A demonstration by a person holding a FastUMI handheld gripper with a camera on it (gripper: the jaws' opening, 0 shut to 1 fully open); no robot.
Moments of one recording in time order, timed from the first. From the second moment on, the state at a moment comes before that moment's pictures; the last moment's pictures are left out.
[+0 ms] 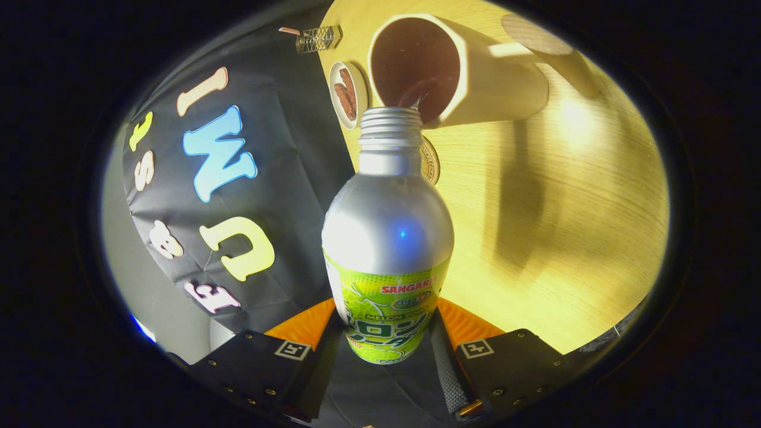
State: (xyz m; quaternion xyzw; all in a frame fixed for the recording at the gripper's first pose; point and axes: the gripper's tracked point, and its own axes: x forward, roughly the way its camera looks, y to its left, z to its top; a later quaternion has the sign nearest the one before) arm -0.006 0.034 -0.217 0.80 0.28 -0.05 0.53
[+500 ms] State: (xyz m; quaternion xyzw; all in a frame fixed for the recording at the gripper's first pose) arm -0.003 0.033 -0.204 0.82 0.28 -0.05 0.50
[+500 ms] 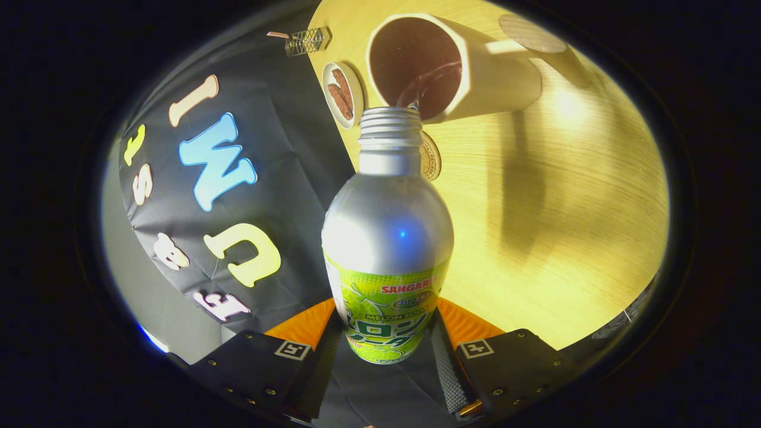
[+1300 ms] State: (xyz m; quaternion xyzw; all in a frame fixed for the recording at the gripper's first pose) arm 0.002 0.025 -0.188 0.85 0.27 -0.06 0.45
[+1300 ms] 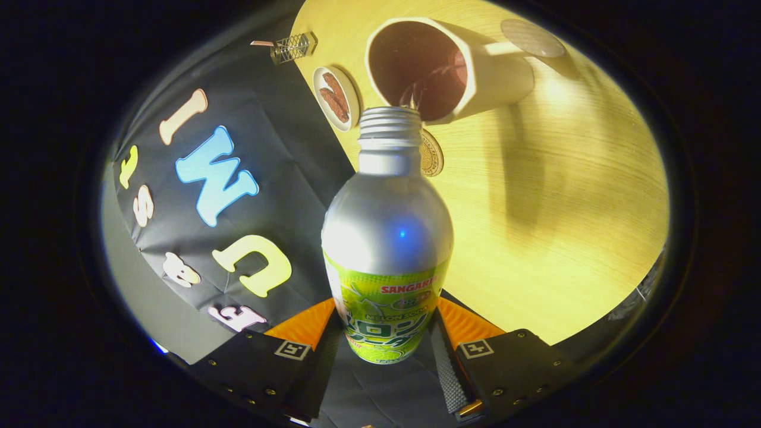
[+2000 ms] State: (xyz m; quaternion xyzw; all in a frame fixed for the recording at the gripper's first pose) arm 0.004 0.022 -0.182 0.86 0.28 -0.06 0.42
